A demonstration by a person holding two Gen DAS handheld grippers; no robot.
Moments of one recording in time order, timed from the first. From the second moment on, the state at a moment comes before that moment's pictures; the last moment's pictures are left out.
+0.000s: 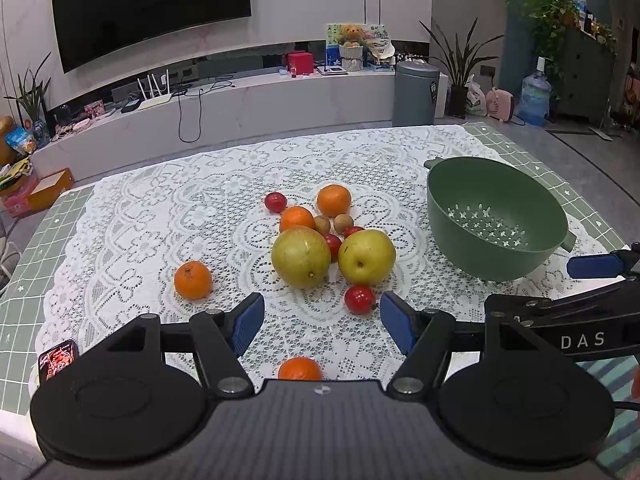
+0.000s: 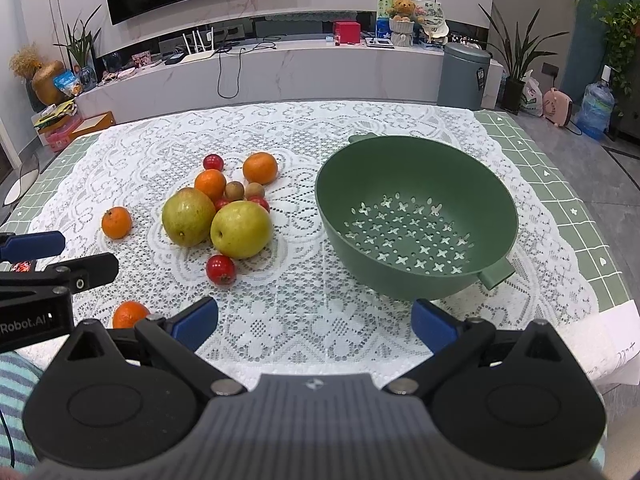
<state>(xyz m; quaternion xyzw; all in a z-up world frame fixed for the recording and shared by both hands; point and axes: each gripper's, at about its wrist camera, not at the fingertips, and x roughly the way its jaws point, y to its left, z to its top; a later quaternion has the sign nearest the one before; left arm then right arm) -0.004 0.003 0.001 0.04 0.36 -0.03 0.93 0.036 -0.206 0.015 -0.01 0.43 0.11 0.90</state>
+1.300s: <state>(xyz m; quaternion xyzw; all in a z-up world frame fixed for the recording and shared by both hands) 0.003 0.008 -0.005 0.03 0.38 -0.03 0.92 0.041 -0.202 0.005 -0.01 0.44 0.12 0.89</state>
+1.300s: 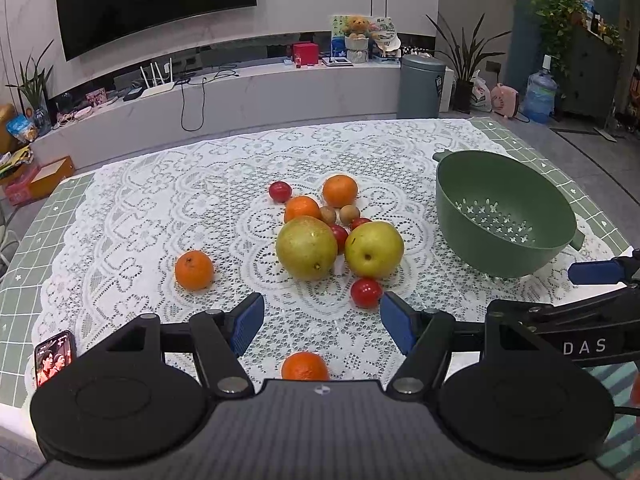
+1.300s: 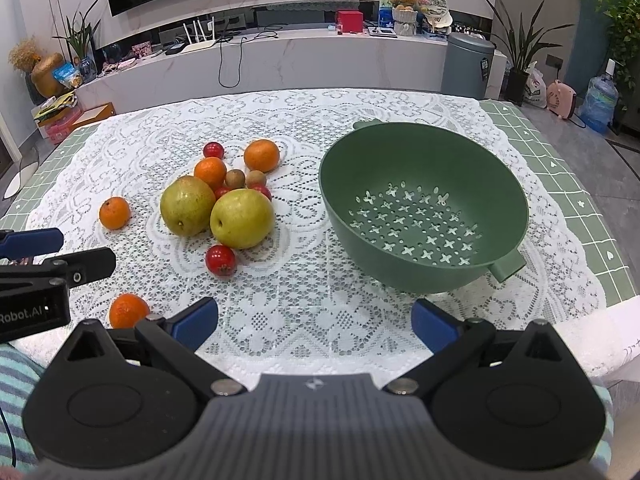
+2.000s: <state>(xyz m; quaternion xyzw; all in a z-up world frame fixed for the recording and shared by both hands) 0.033 0.031 -0.018 0.01 0.39 -0.03 0.92 0.055 -0.154 -0.006 -0.09 0.32 0.22 0.92</state>
